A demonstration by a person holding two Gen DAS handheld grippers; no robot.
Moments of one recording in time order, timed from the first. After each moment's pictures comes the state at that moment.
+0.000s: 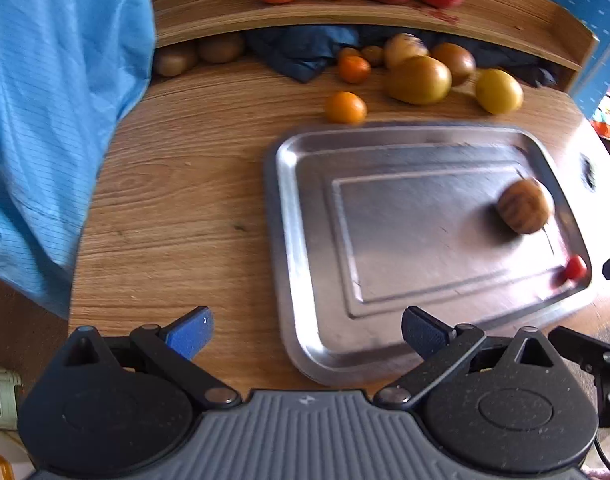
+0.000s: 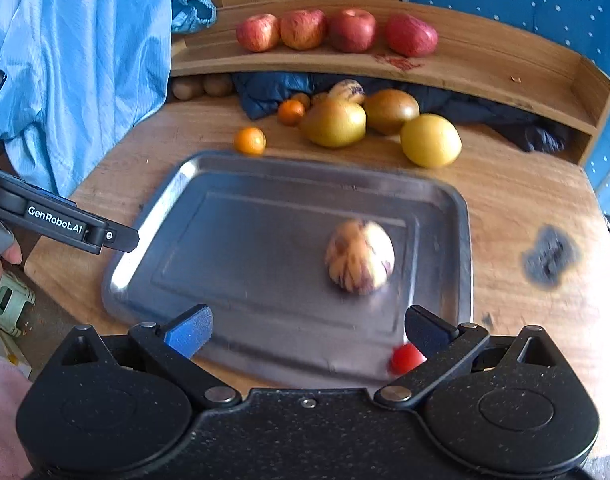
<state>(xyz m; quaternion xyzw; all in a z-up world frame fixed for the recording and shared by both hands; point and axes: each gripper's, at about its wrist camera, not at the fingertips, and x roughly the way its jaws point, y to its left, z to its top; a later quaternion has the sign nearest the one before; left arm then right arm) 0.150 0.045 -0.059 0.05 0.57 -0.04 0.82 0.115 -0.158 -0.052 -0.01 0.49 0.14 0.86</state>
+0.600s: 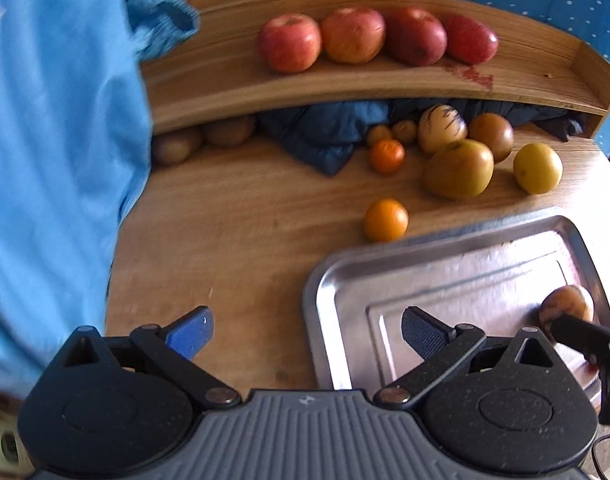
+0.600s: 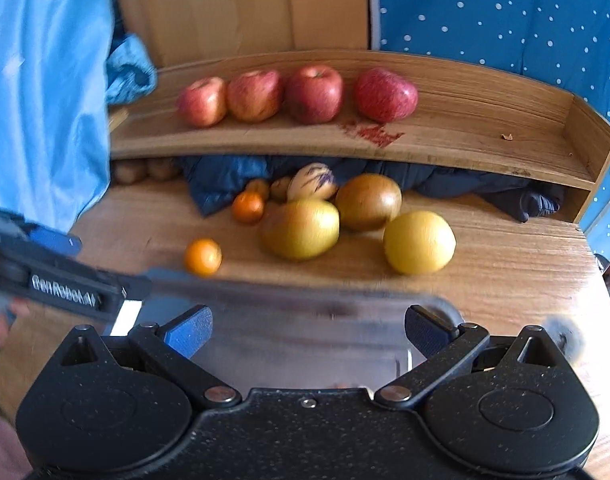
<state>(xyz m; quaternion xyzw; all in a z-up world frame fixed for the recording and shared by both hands) 0.243 0.055 -0.049 0.08 0.53 -0.06 0.84 0.213 -0.141 -0.049 0.02 0.44 0.07 0.89</state>
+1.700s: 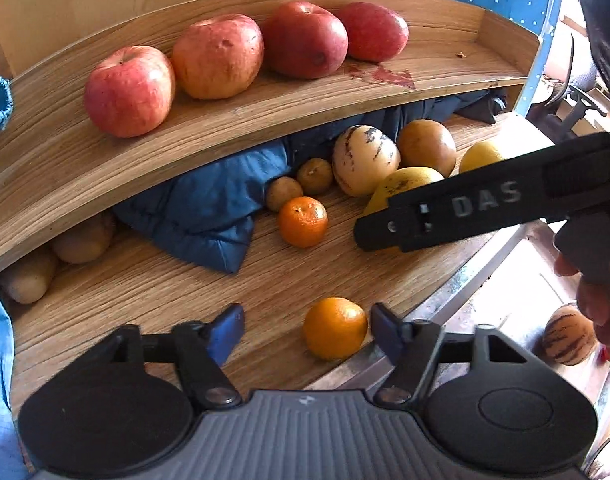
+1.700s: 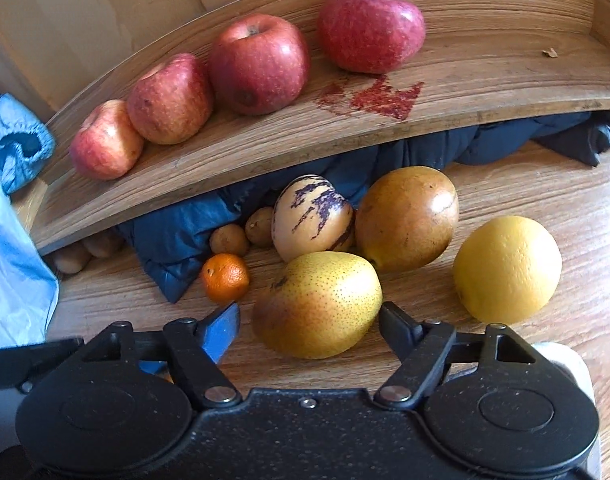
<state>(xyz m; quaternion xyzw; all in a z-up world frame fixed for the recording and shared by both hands) 0.320 0.029 -0.096 0.13 0.48 -0.26 0.83 0.329 -0.126 -0.106 0.16 0.51 -0.01 0.85</state>
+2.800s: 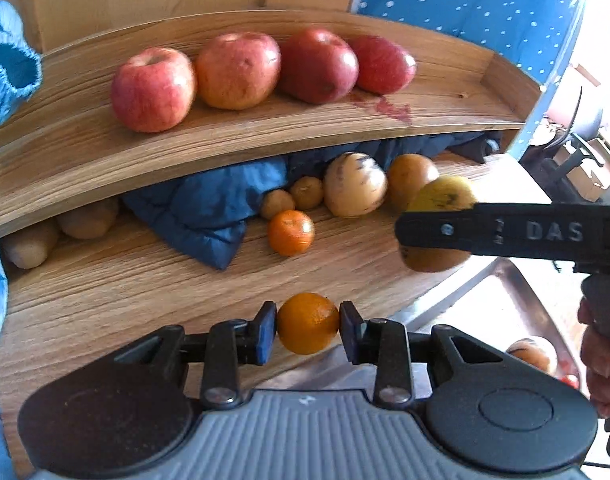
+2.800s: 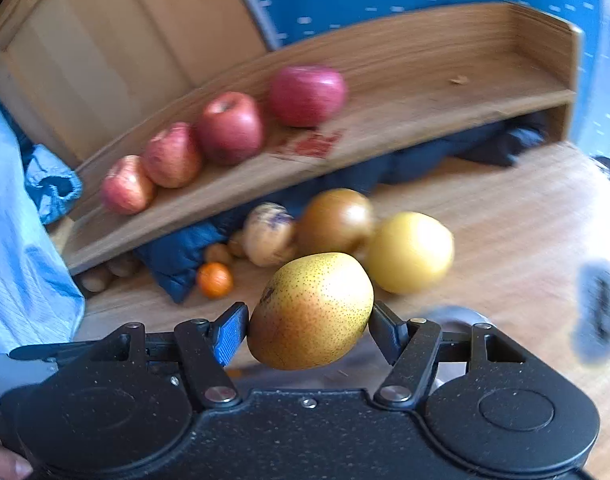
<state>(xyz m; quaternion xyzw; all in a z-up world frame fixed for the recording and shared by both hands) 0.311 0.033 -0.075 0.05 0.49 -0.25 0.83 0.255 -0.176 -0.068 0.20 0.45 -0.03 0.87</state>
